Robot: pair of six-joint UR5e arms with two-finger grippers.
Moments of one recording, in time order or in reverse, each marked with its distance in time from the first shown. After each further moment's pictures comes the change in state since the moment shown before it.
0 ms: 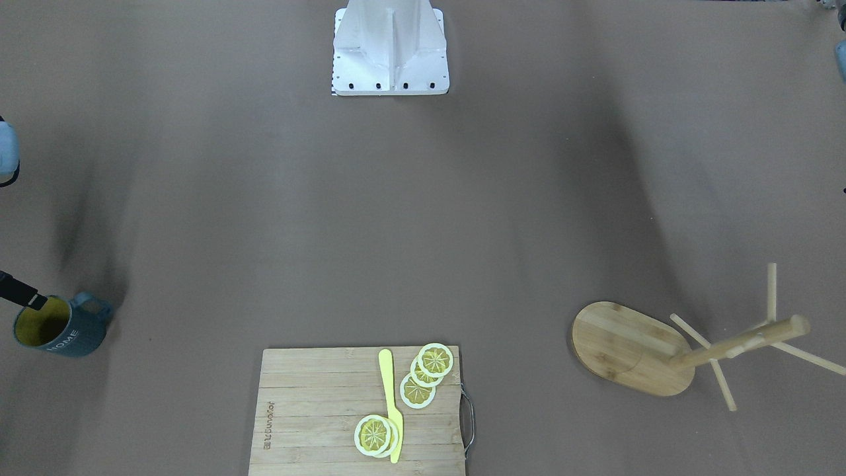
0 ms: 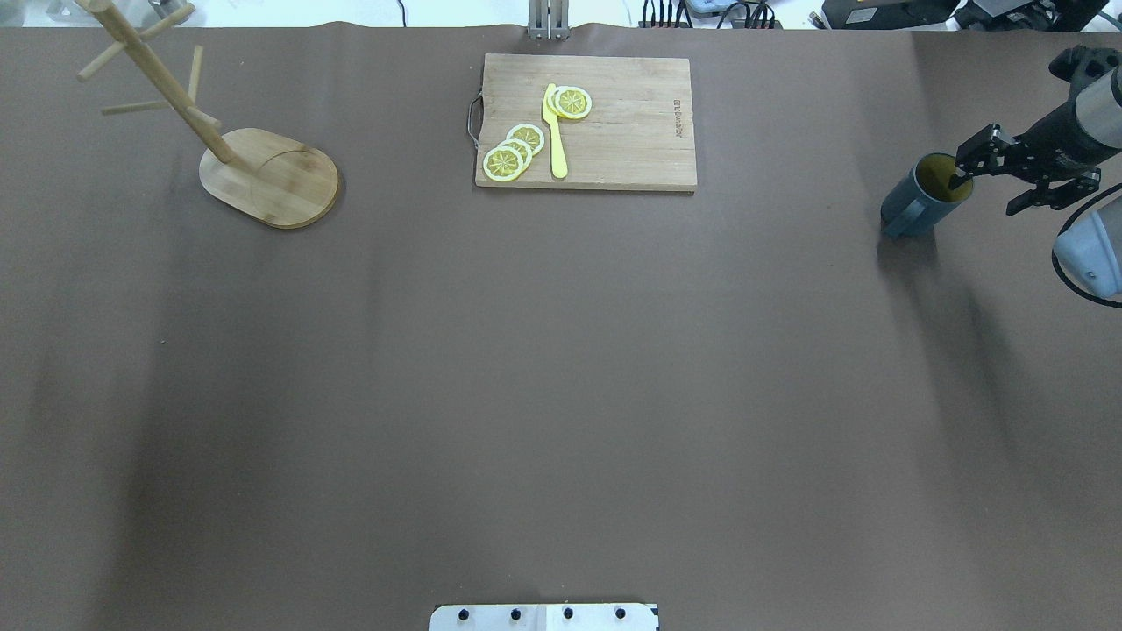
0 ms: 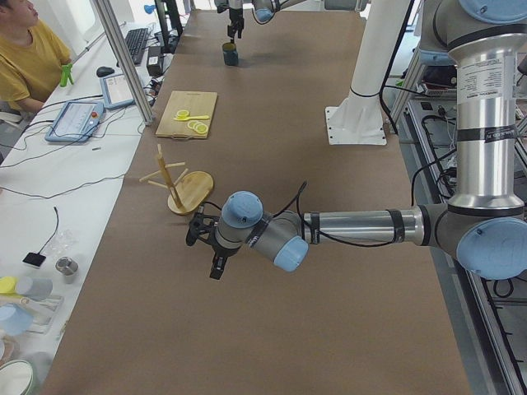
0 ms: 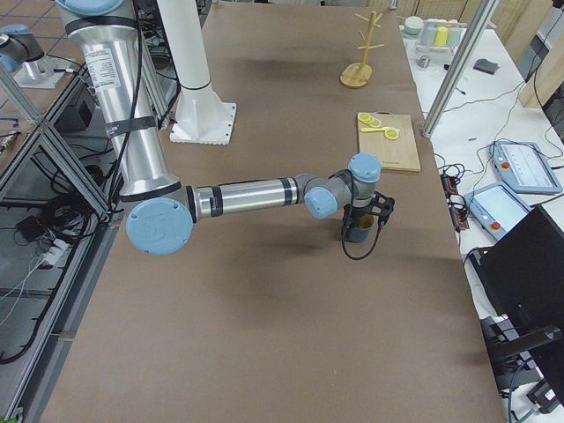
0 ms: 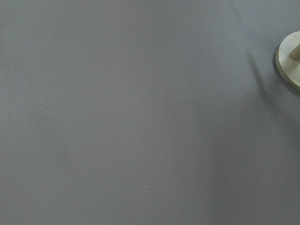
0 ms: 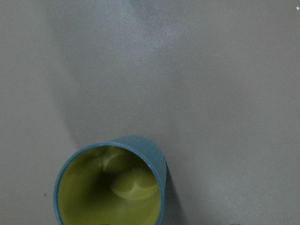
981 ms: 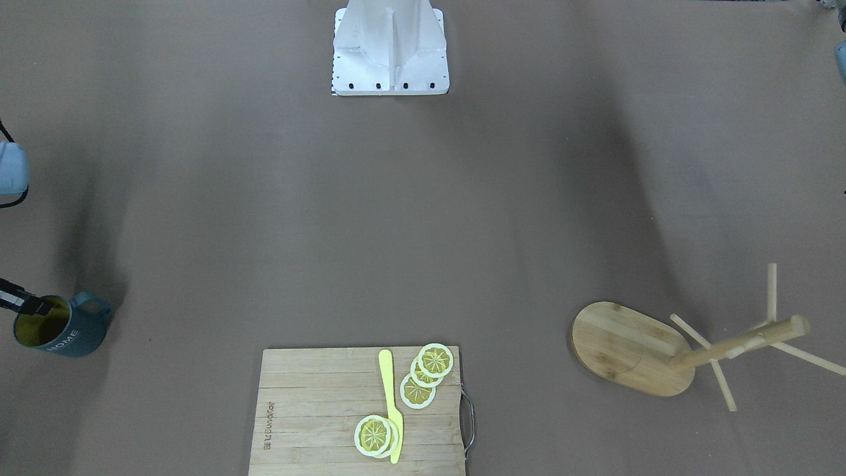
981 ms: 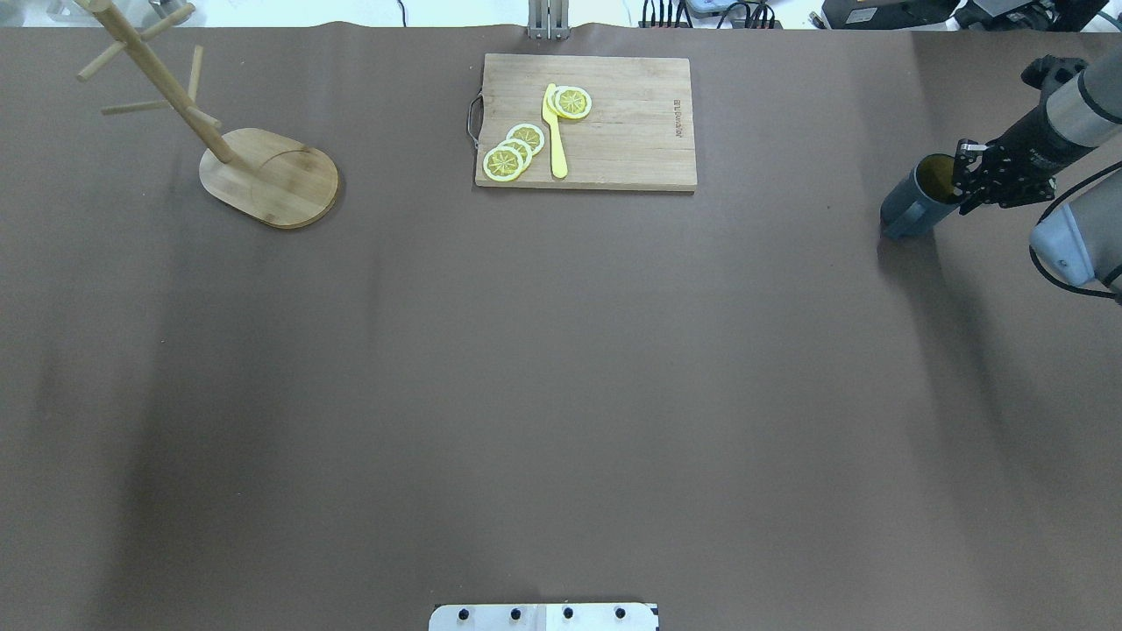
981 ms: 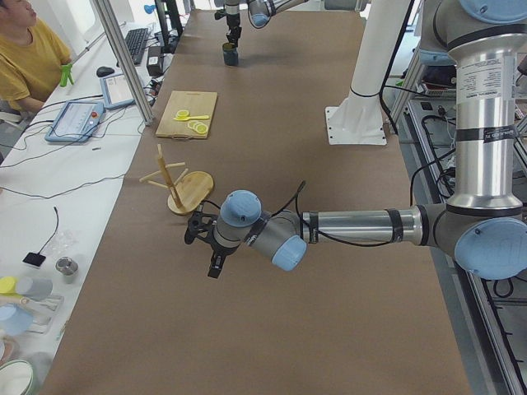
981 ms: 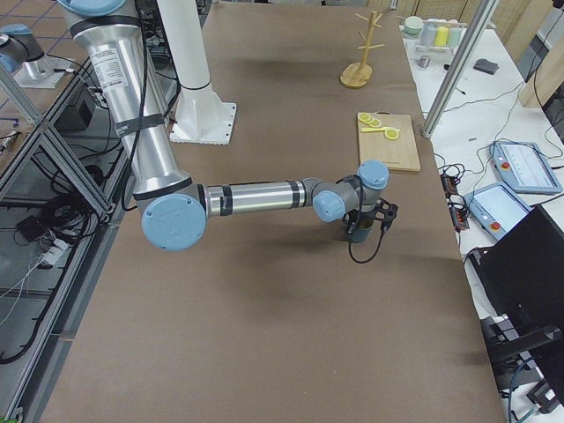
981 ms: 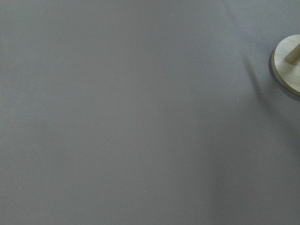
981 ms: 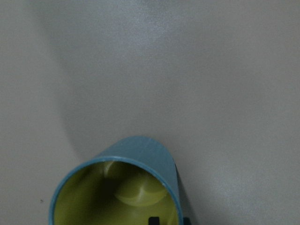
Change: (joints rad) left arm 0.000 -0.008 0.005 -0.002 0.000 0.005; right arm -0.015 0.056 -0.086 -0.002 0.057 0.002
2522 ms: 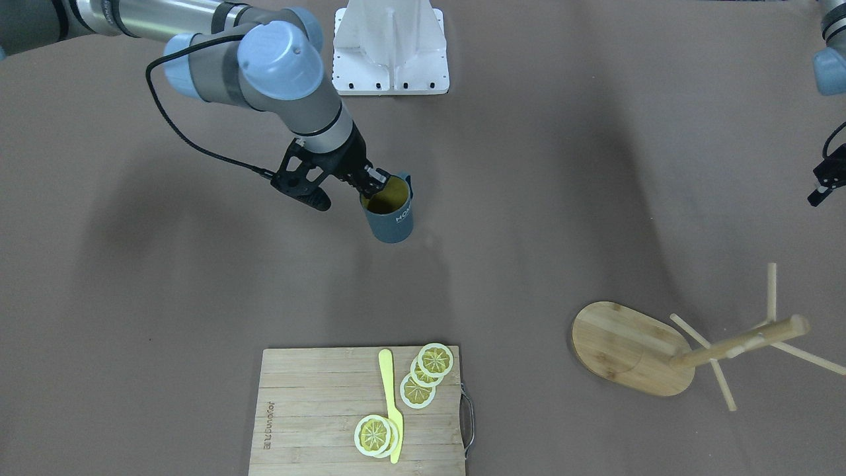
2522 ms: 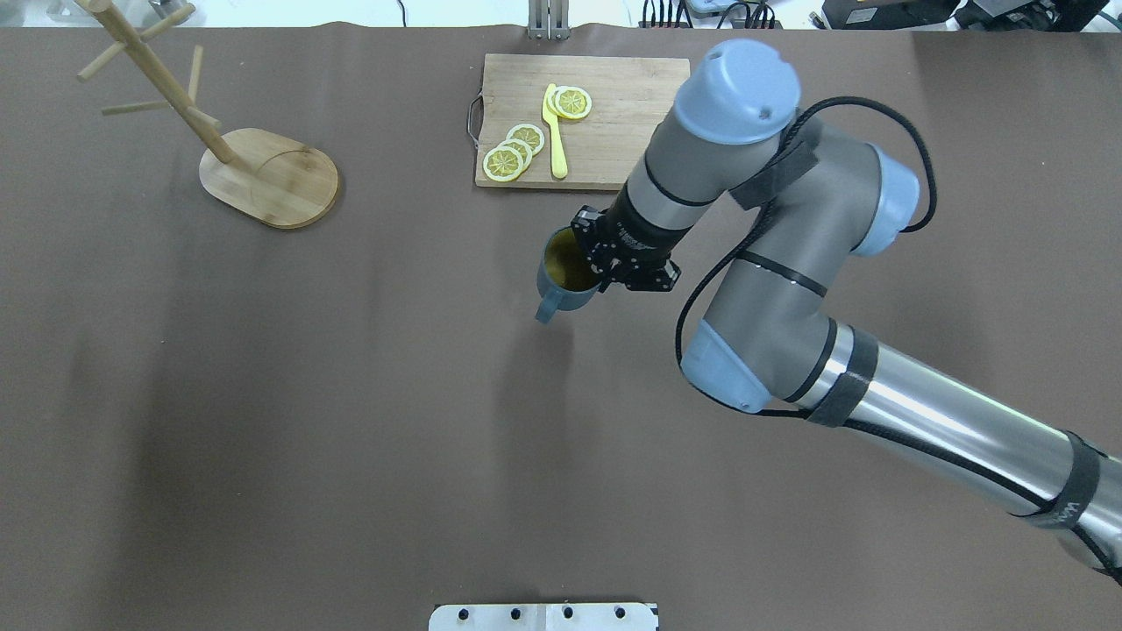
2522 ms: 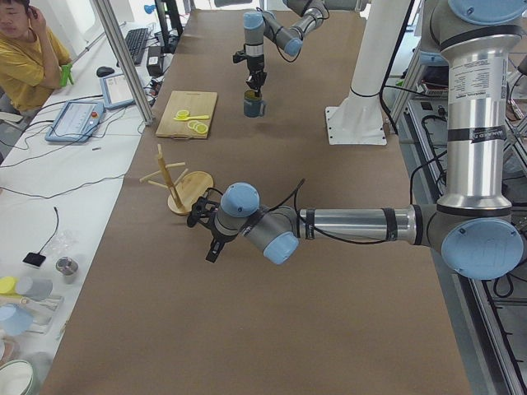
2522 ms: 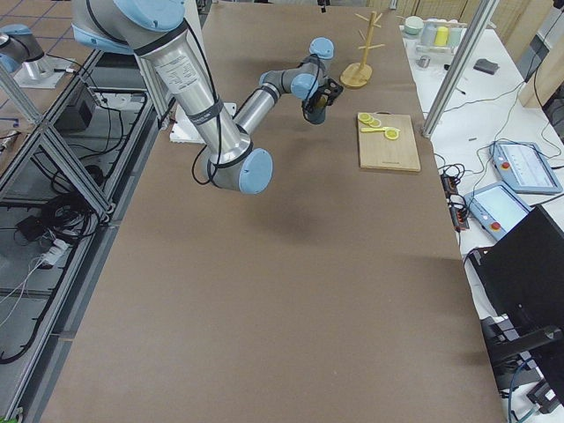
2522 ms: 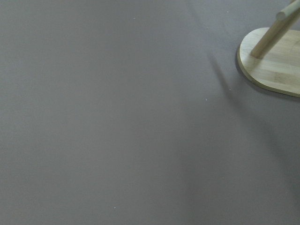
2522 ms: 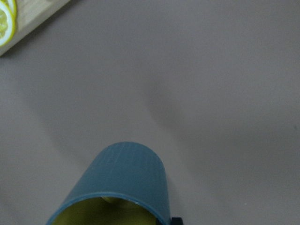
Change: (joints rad) left arm 0.096 -0.023 0.018 -0.129 0.002 -0.003; right arm -0.577 0.449 0.289 -0.322 -0.254 0.744
